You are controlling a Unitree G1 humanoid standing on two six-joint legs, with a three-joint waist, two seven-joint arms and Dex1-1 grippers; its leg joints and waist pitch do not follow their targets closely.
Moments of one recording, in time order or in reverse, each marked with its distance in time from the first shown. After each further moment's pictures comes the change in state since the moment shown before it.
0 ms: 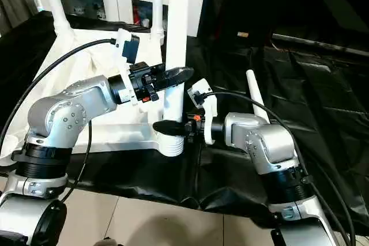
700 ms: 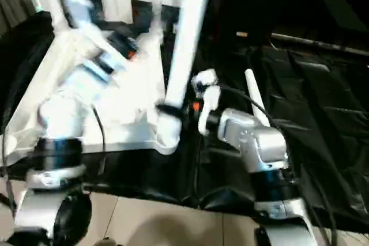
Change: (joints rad) left arm -0.059 -0.135 0.285 0.073 -0.059 -0.281 0.233; right arm -0.008 0.148 -0.158 0.078 -0.013 -0.151 -0.250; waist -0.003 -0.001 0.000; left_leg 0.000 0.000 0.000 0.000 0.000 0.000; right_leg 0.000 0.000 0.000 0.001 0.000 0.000
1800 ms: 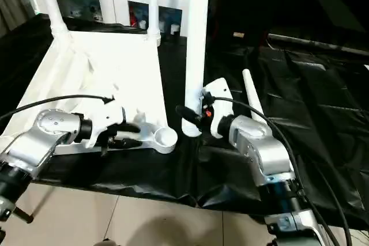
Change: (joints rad) left arm 0.199 0.521 -0.647 0.284 0.585 -0.343 -0.637; right arm 0.109 -0.096 0.104 -0.010 -0.206 -0.200 0.006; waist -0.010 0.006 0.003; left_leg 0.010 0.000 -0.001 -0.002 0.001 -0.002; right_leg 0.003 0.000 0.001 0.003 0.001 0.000
